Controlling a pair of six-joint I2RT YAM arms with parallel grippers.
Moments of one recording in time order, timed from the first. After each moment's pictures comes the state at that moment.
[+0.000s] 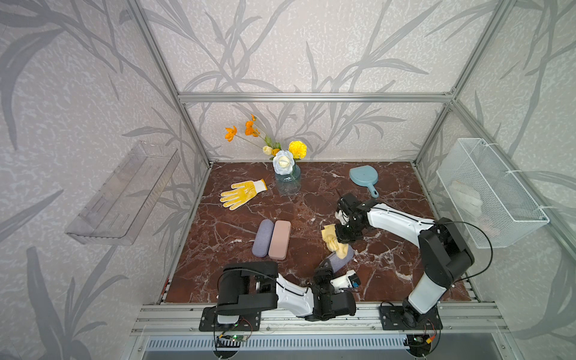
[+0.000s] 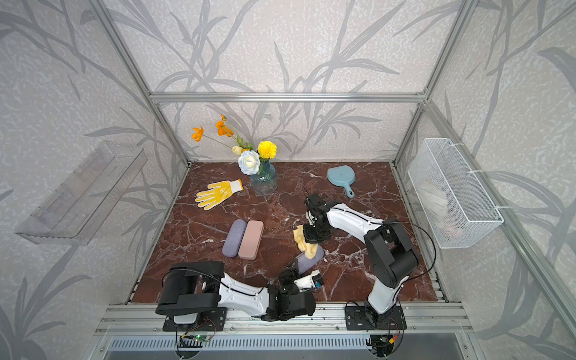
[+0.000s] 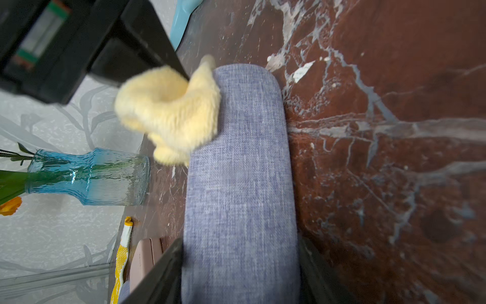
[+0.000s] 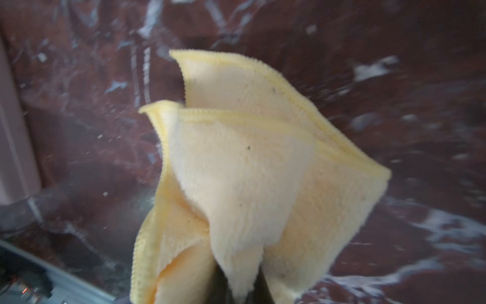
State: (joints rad) left arm -1.51 1.86 0.80 0.06 -0.99 0.09; right arm 0.51 1.72 1.14 -0.85 -0.12 0.41
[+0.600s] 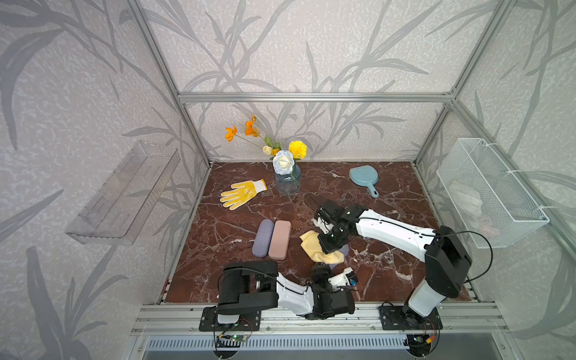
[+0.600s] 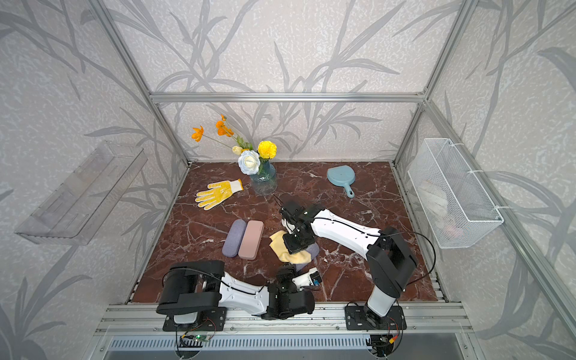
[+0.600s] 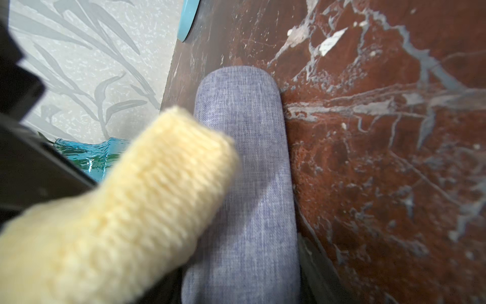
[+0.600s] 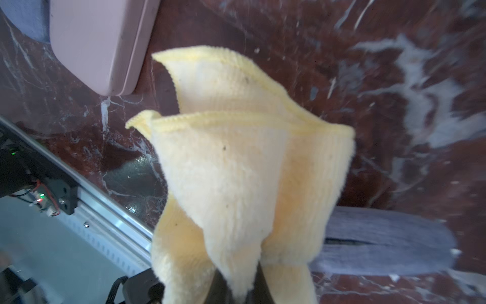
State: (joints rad) left arm -1.50 1.86 0.80 0.02 -1.03 0.08; right arm 0.78 1.69 1.17 -0.85 -0.34 0.43
